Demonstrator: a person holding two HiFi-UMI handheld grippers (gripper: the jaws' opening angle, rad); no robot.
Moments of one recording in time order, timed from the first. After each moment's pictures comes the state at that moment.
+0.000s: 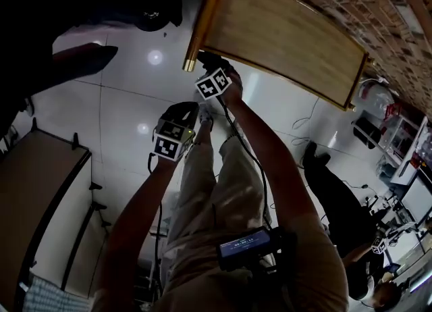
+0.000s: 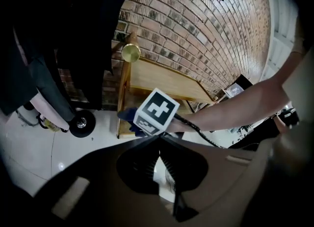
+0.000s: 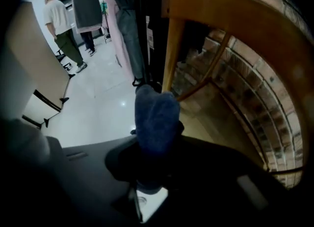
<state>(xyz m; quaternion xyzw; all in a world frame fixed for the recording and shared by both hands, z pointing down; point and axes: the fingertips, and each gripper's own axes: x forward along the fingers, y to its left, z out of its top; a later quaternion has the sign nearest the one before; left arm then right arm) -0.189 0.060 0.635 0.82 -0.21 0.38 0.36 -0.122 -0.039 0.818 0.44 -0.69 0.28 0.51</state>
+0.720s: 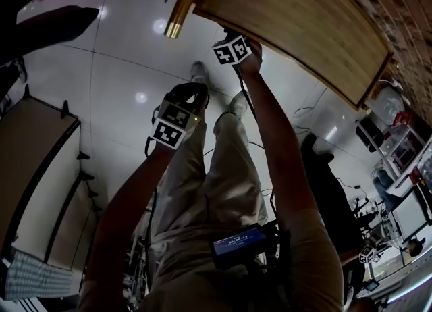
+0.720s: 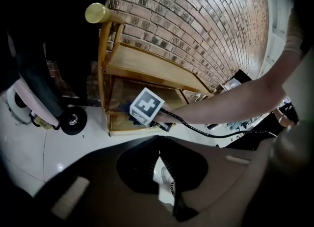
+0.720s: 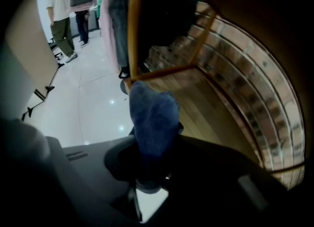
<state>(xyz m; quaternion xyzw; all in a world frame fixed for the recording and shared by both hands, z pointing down) -0.138 0.106 0.673 0.83 -0.18 0.38 0.36 -0.040 -0.044 0.884 0.47 -0.67 0.22 0.53</state>
